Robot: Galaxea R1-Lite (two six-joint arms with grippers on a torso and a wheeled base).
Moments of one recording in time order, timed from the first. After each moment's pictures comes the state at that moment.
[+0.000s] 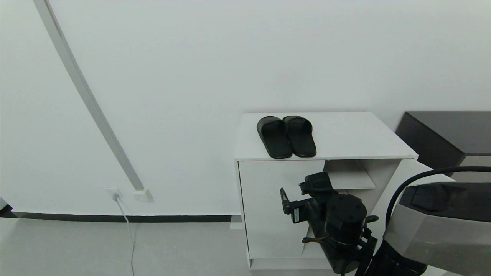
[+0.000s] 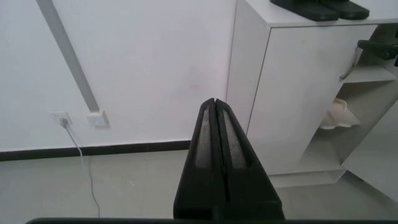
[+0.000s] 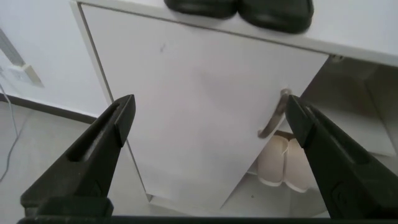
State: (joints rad) left arm 0.00 0.00 0.00 0.00 -0.03 0.01; right arm 0.80 2.21 -0.65 -1.54 -0.58 -0.05
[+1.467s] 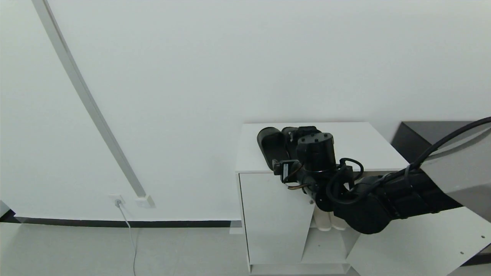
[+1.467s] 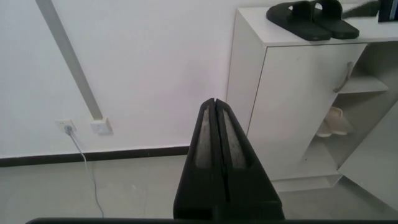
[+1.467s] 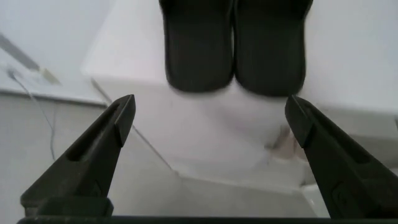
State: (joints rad) left arm 0.00 0.00 0.00 0.00 -0.03 0.02; right arm 0.74 2.08 -1.20 -0.60 -0.54 0.23
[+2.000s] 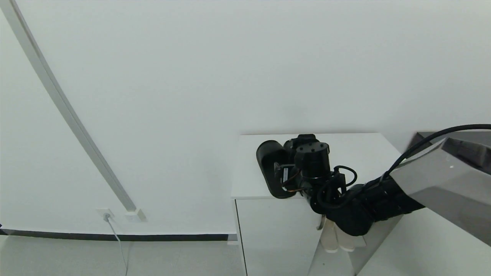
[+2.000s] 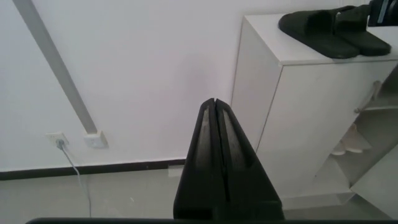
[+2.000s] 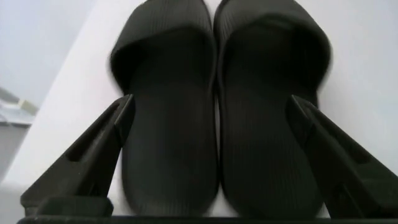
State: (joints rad) left arm 0.00 0.00 0.00 0.00 -0.03 0.01; right arm 0.71 2.18 -1.19 -0.74 -0.54 0.22
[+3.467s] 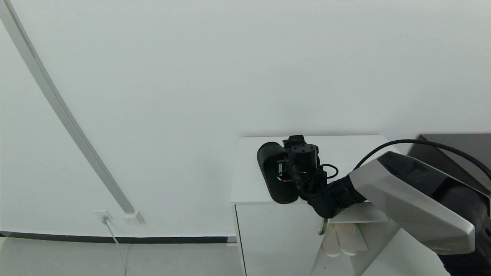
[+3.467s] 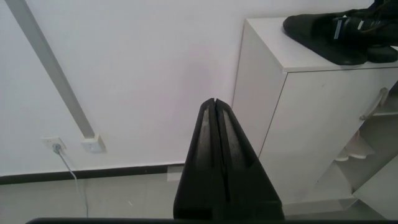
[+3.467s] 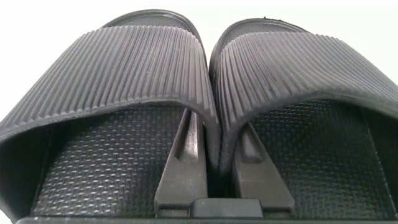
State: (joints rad) left arm 0.00 0.00 0.00 0.00 -0.03 0.01; right arm 0.61 2.45 -1.51 -0.79 -0.46 0.09
